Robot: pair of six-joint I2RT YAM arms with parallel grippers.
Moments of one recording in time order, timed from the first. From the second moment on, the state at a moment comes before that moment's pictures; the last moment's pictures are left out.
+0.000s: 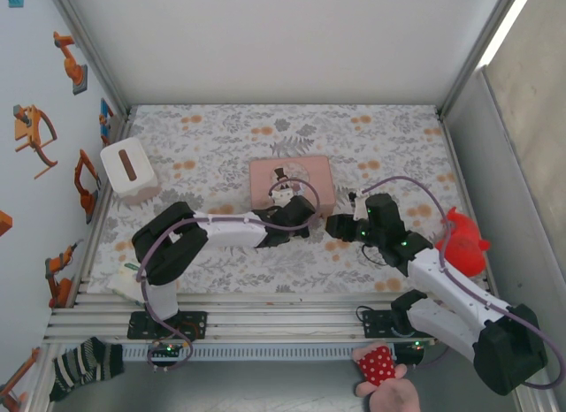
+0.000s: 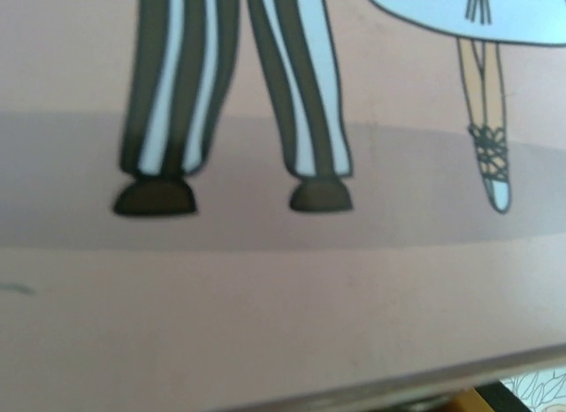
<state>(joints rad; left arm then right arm) -1.07 1.87 1.08 -0.18 -0.35 -1.02 0.50 0.93 0.49 -0.21 -0.32 0.52</state>
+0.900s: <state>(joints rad) -0.98 1.81 1.17 -0.40 0.07 -1.10 0.50 1.19 0.30 0.22 -0.61 0.61</state>
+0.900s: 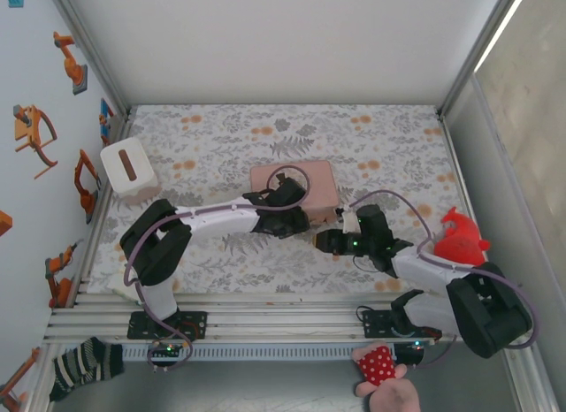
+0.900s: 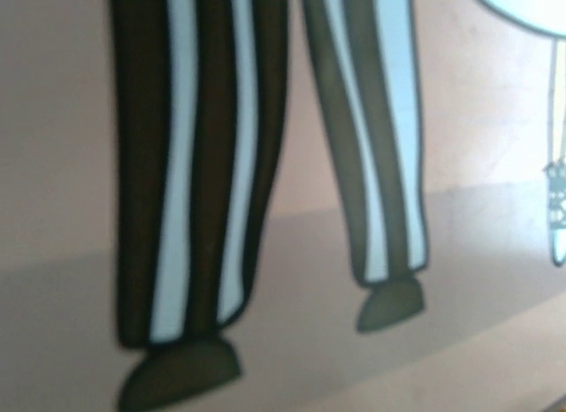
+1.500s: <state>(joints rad) -0.95 1.81 1.20 -0.40 0.19 -1.14 0.52 1.32 0.25 0.49 -0.61 0.54</state>
